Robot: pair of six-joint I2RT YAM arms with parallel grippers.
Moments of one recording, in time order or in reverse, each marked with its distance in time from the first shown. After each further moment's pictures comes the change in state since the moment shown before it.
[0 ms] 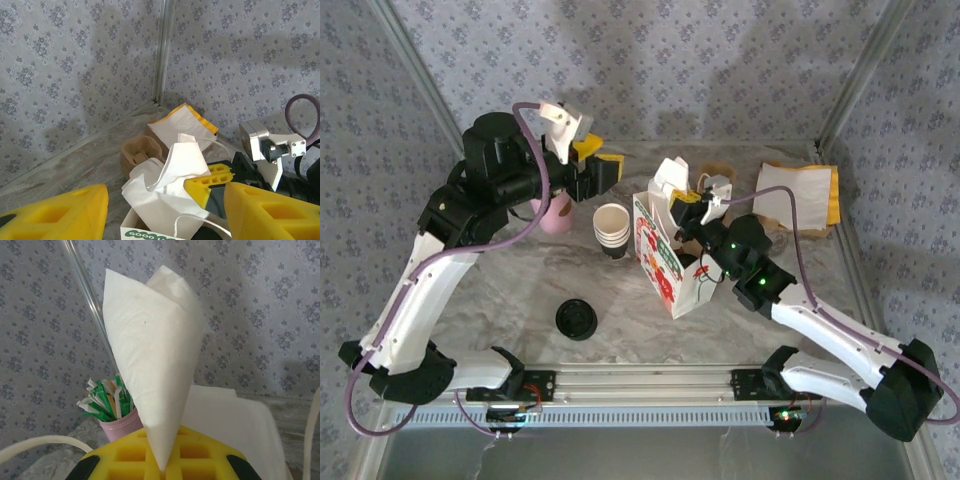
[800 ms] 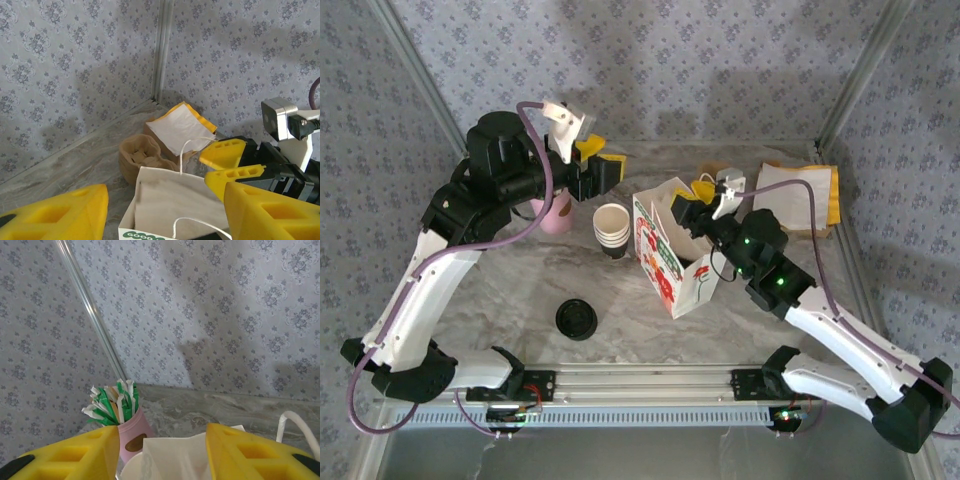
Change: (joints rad) left arm 0.000 0.009 0.000 0.002 0.006 -0.004; right arm -0.005 -0.079 0.119 -0.225 0.016 0.017
